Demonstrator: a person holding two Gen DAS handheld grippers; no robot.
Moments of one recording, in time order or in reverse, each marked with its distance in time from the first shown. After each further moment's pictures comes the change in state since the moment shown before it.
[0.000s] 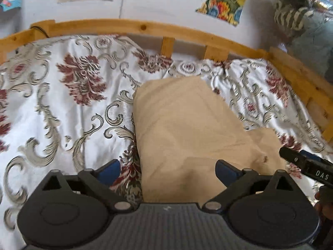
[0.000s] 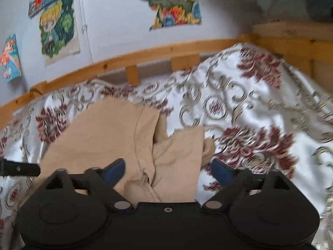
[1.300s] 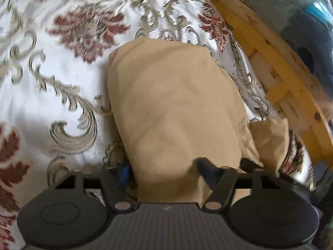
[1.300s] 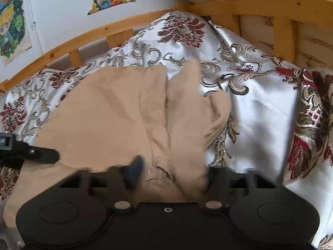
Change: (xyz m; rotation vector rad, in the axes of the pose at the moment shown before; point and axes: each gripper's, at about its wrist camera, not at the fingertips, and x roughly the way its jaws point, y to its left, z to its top) left arm 0.127 -0.100 -0.019 0.043 0.354 -0.444; right arm -0.029 -0.123 -0.039 0.108 0.189 -0.160
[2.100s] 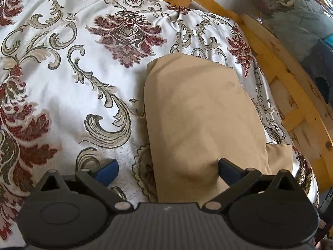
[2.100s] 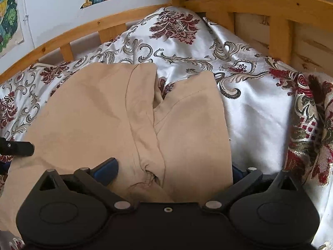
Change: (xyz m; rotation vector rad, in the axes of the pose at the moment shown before) left arm -0.012 0.028 -0.016 -0.178 -0.104 0.053; right arm 0.012 -0.007 0.004 -0.004 0.034 -0.067
